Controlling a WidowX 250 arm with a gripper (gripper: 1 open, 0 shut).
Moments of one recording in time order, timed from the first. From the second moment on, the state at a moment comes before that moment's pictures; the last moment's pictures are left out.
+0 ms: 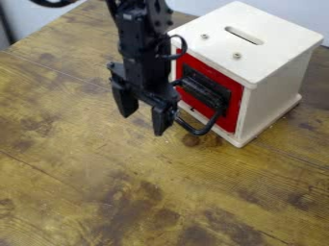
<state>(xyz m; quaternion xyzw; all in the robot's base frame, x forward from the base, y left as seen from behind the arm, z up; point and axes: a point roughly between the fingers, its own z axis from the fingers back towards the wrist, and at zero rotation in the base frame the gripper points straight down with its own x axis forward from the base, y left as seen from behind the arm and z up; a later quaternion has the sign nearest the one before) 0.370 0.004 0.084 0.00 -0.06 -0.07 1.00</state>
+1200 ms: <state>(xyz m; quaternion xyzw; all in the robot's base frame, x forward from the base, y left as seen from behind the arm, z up) 0.366 0.012 0.075 -0.01 -0.04 -0.11 0.99</state>
